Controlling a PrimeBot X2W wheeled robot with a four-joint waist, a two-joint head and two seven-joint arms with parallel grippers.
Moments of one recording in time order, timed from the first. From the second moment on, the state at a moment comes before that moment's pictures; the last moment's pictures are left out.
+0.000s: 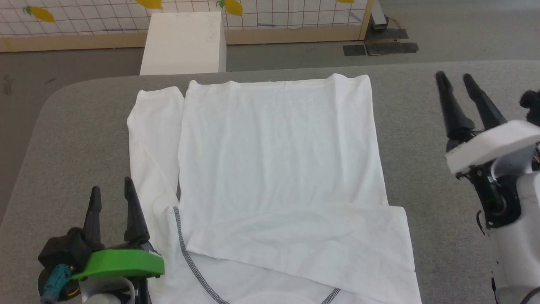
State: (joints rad) left arm 0.02 0.07 0.06 -0.04 -0.32 0.04 -0.25; right arm -0.47 -0.20 0.01 0.25 0.55 0.13 0.05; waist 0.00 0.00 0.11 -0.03
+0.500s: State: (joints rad) left arm -0.51 0.25 0.06 0.15 -0.36 0.02 0.12; right arm -0.39 -0.11 -0.28 0.08 0.47 0.13 0.08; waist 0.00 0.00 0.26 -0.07
